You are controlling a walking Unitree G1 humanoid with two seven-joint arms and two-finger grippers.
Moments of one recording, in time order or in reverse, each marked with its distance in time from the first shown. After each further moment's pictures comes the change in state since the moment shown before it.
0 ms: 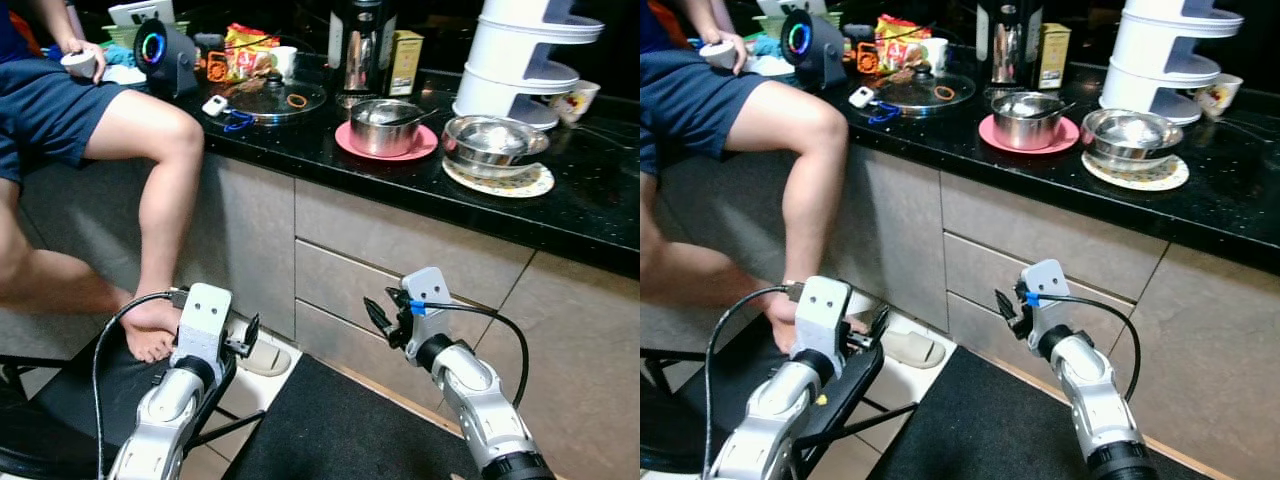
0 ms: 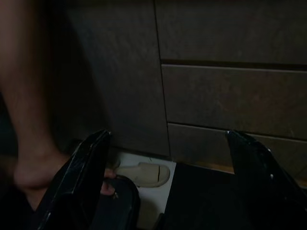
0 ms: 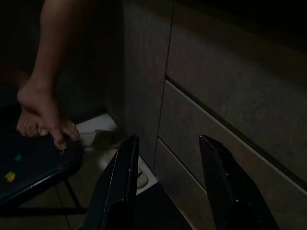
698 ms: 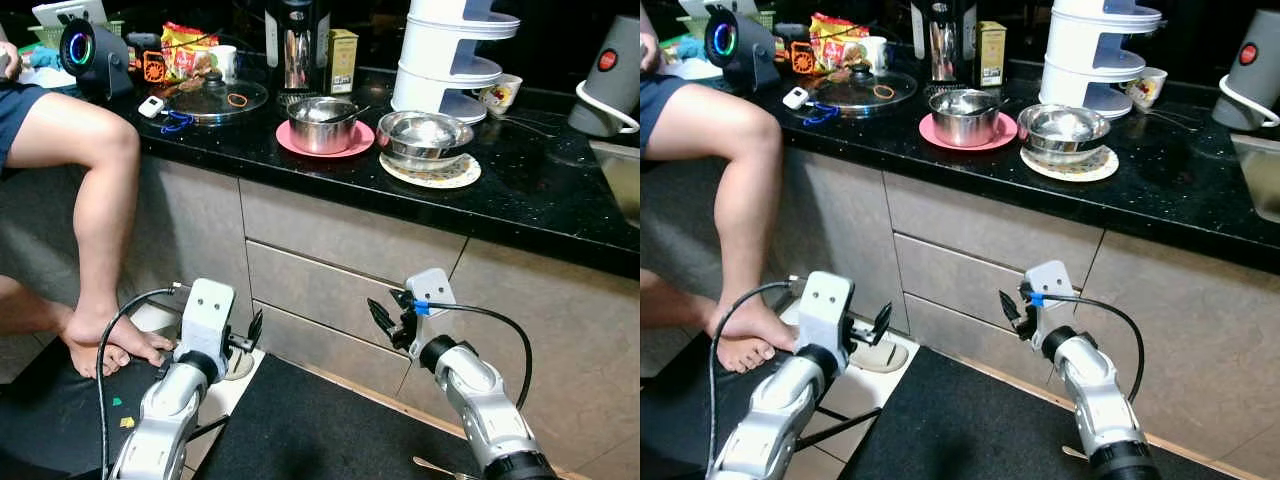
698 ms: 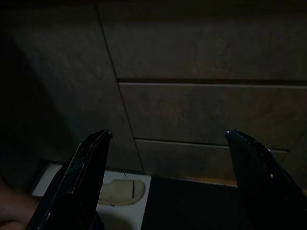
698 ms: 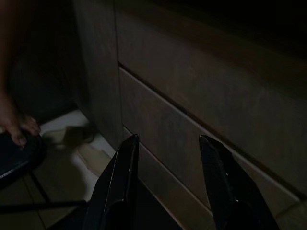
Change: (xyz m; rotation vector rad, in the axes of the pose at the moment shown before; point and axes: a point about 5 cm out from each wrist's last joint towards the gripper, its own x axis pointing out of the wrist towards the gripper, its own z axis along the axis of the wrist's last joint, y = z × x) left arm 0.007 -0.002 0.008 -0.006 -0.033 -0.001; right arm 0.004 -0.009 0.006 0.004 -0.013 -0.021
